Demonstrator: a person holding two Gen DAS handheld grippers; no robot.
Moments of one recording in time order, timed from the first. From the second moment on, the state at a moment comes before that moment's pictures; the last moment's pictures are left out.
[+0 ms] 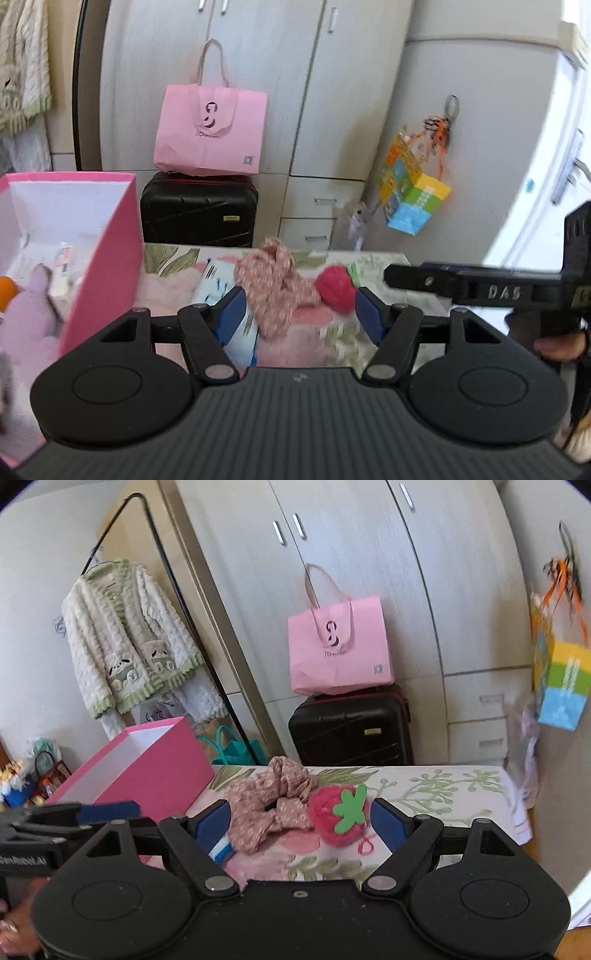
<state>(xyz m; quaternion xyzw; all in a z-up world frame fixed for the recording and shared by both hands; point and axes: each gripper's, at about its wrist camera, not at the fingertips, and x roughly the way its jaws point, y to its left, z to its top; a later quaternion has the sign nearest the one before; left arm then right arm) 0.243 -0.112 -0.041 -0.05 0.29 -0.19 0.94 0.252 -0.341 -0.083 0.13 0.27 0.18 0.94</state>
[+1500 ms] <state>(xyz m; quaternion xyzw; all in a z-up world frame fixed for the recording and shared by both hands) 0.325 -0.202 -0.129 0.12 0.28 -0.10 0.95 0.275 -0.335 -0.143 0.03 0.30 0.14 0.94</state>
